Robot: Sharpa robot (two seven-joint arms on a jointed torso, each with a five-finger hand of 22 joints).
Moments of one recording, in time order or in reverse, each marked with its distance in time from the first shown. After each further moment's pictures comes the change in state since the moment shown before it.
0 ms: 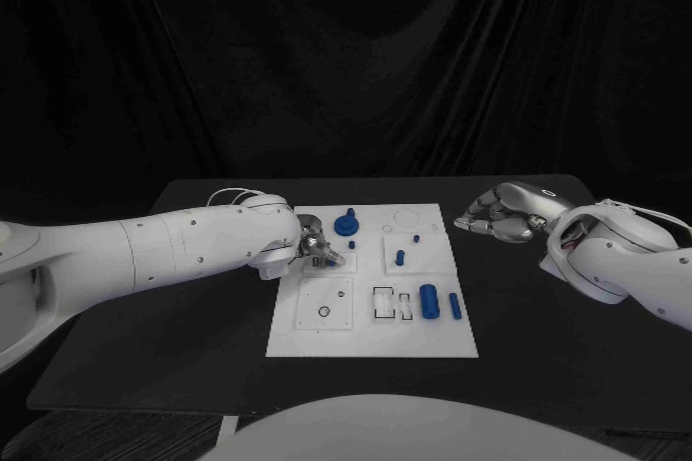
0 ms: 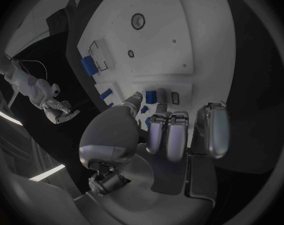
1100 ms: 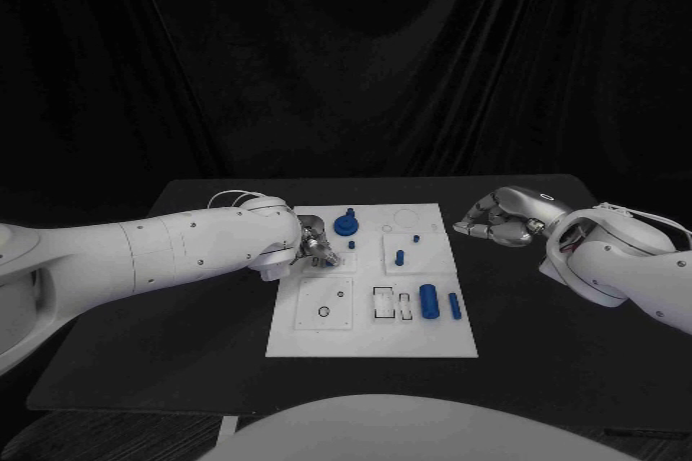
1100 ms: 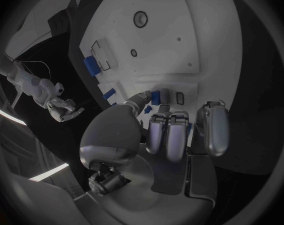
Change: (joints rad) left arm -0.008 -0.001 0.002 0.001 -0.007 -0.015 0.043; left_hand 0.117 0.020 0.172 -0.121 0.287 0.006 -0.012 0.031 -0.016 0.002 -0.006 0.000 0.000 -0.004 0.004 0.000 0.000 0.006 -0.007 0.000 -0.014 0.000; right arm -0.011 0.000 0.000 -0.002 0.000 0.012 -0.002; right_hand 0.000 0.000 0.000 0.000 0.004 -0.004 0.004 0.000 0.000 0.000 0.000 0.000 0.001 0.000 0.000 0.000 0.000 0.000 0.000 0.000 -0.006 0.000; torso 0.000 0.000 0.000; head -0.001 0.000
